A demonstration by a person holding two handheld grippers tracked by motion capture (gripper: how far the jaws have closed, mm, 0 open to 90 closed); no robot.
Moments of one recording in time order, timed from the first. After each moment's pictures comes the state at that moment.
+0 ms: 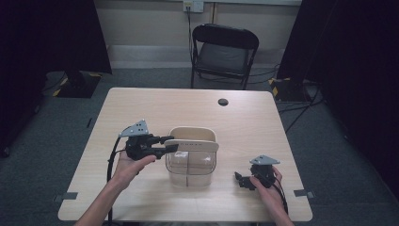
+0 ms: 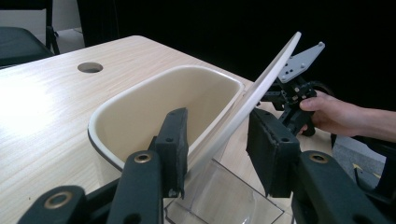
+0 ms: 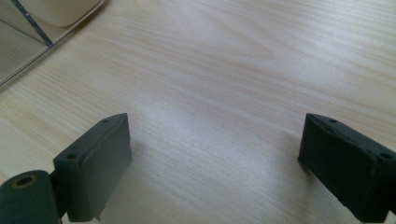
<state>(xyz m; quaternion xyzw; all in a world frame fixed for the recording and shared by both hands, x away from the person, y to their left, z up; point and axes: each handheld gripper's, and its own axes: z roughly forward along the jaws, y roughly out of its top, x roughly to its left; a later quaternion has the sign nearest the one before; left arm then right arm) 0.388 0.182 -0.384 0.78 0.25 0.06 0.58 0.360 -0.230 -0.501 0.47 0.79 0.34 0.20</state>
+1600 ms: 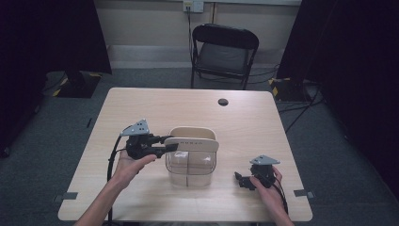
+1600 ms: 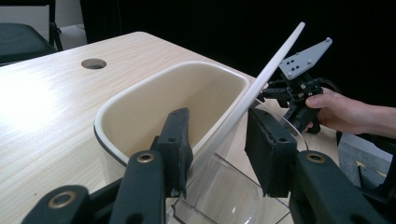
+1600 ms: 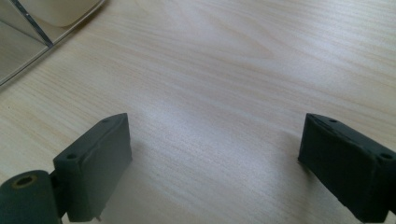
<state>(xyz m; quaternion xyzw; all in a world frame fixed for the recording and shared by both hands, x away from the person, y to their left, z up) 0.391 0.182 -0.385 0.78 0.25 0.06 0.57 0.360 -0.230 -0.501 0.47 0.79 0.34 0.20</state>
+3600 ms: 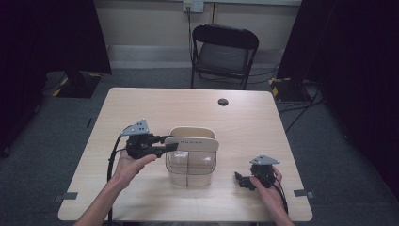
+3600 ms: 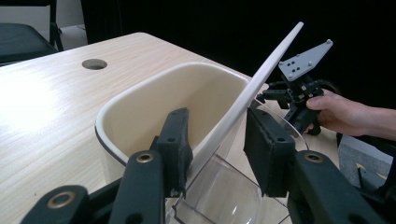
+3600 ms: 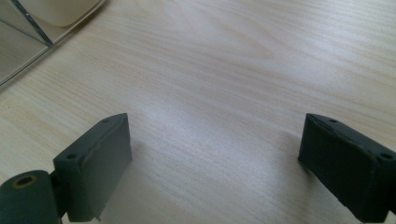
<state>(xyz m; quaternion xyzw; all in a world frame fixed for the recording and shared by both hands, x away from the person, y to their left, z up) 0.391 0.182 -0.386 0.78 0.25 0.06 0.58 0.360 -0.230 -0.501 0.47 0.79 0.34 0.20</state>
